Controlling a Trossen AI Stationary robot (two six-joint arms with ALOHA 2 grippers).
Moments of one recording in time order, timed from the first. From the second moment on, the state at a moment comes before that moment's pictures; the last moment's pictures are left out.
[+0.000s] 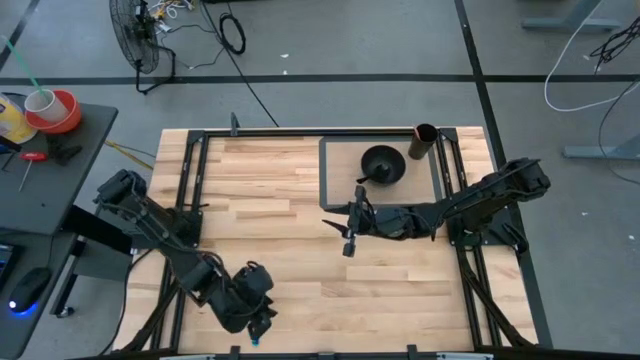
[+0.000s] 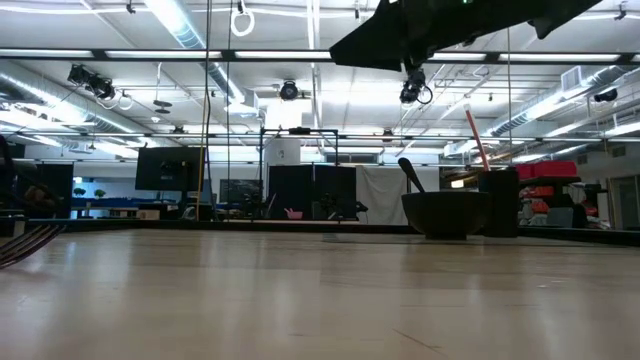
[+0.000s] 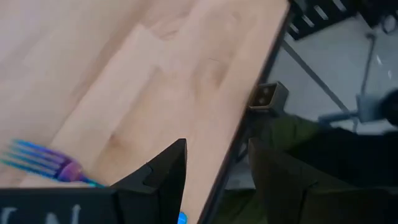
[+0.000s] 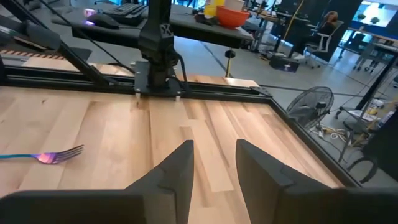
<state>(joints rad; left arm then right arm) -0.76 1.55 1.20 -0.56 -0.32 -1.29 0.25 1.52 0.79 0.52 0.49 -0.10</state>
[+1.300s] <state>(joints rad) -0.74 1.91 1.20 -0.77 -0.09 -1.72 0.25 1.52 0.79 0.51 0.49 -0.09</state>
